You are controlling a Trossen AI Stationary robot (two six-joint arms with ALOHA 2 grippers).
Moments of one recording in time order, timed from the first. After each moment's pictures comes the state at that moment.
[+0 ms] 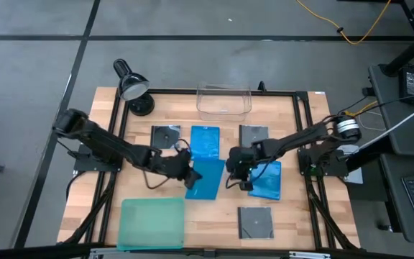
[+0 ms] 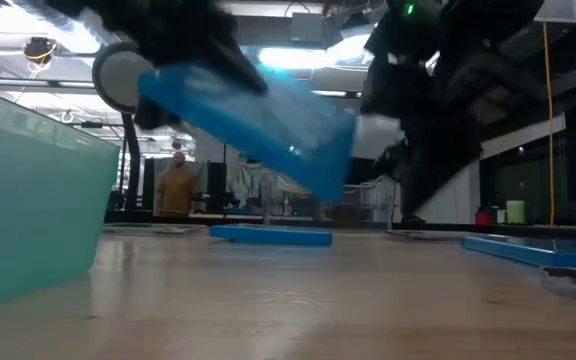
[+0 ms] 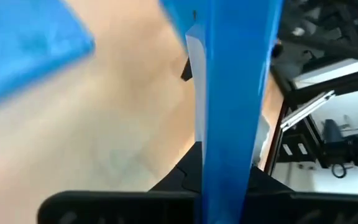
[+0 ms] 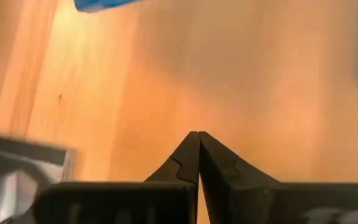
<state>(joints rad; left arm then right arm) -0.30 1.44 0.82 0.06 -0.25 -1.12 0.11 1.63 0.85 -0.21 -0.24 0.08</state>
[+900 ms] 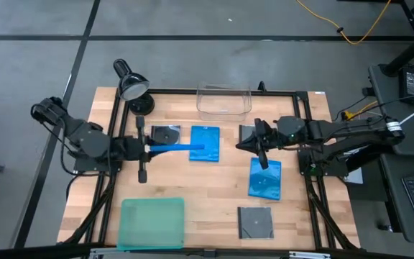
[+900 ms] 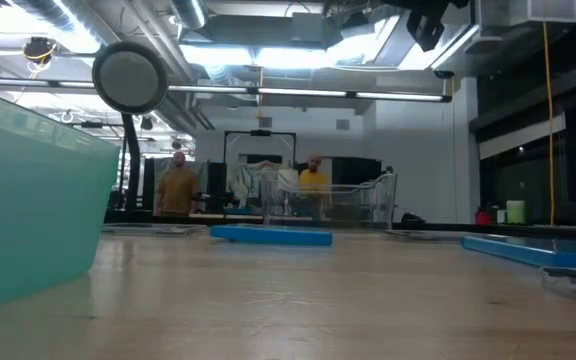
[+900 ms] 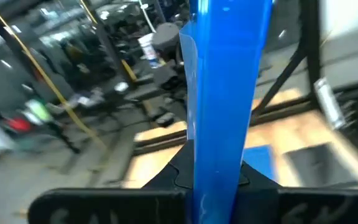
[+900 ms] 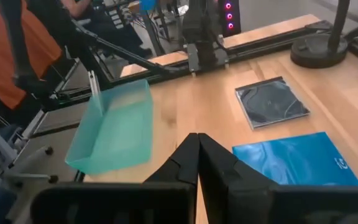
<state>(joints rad) -0.58 1.05 1.25 -0.36 -0.77 0.29 0.07 1.04 0.85 -0.13 -0.02 0.32</state>
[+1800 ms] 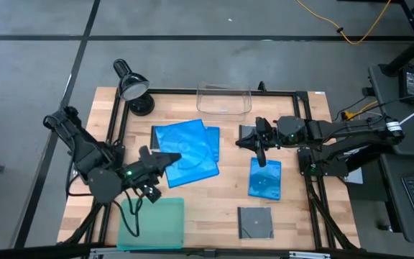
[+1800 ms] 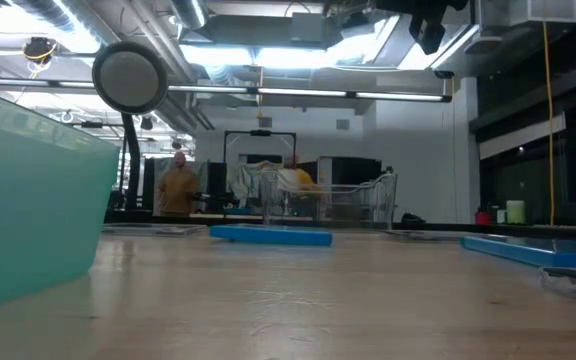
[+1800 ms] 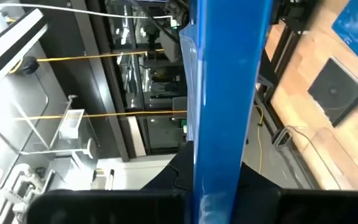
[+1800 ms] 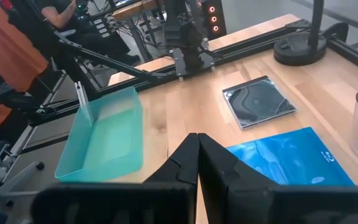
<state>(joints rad) -0.74 1.39 1.54 -0.40 -1.23 1.30 0.07 1.04 0.85 -0.12 0.04 0.36</state>
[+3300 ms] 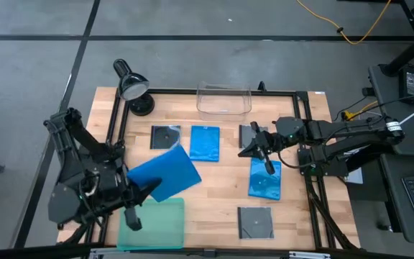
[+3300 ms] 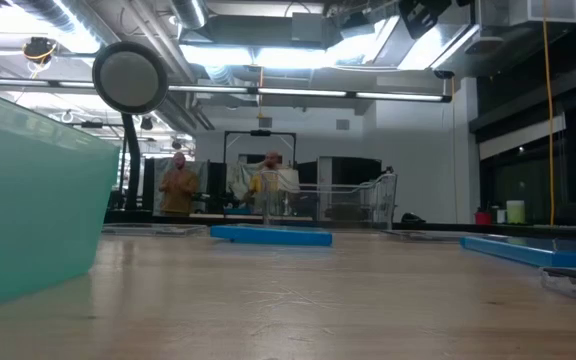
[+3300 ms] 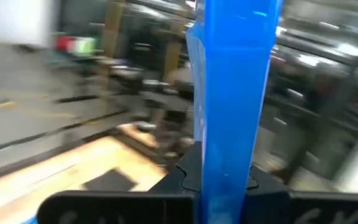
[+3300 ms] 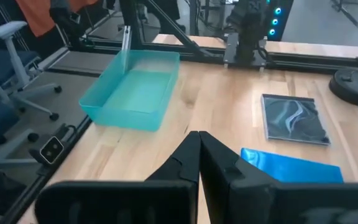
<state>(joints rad) -1.00 1.41 1.49 0.02 -1.40 -0.24 0.07 1.04 0.85 -0.17 -0.19 -0.03</state>
